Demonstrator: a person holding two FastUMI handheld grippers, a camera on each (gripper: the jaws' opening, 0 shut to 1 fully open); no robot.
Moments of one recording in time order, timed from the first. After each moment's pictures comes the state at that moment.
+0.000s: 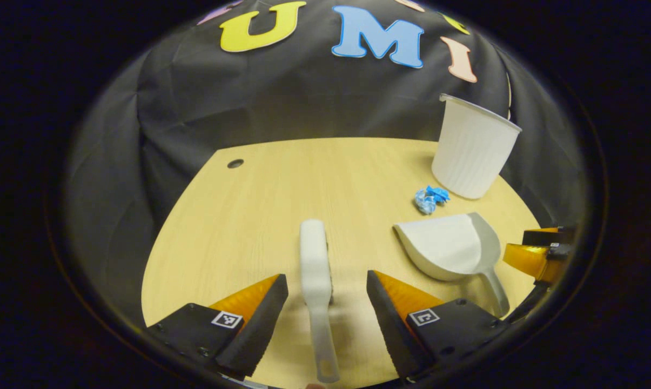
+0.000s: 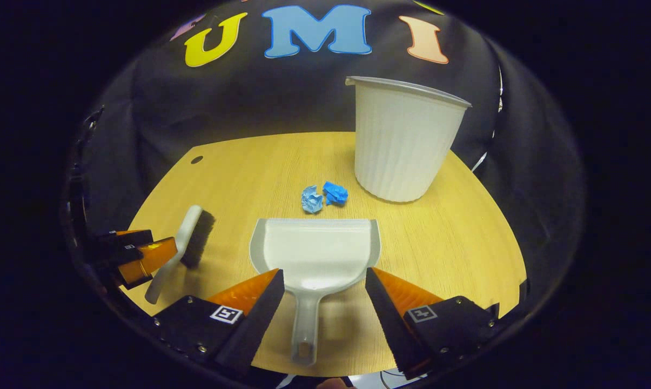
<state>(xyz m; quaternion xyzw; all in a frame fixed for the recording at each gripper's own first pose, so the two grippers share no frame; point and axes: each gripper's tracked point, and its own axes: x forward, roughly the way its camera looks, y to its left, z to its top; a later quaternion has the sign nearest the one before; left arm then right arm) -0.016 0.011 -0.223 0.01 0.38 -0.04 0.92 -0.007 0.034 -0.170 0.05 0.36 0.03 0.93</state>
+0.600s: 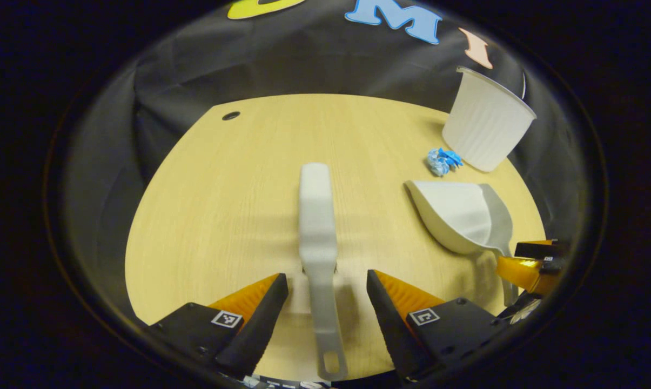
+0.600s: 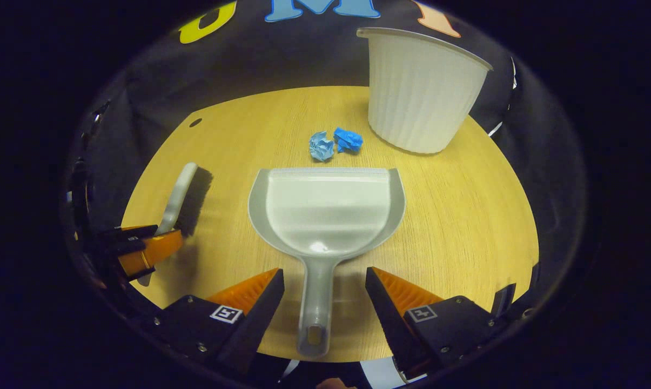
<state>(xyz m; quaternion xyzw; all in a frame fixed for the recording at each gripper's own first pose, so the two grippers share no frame) -0.037 0.022 -0.275 -0.01 0.47 -0.04 0.88 -0.024 0.055 -0.221 0.06 0.46 0.05 0.89</state>
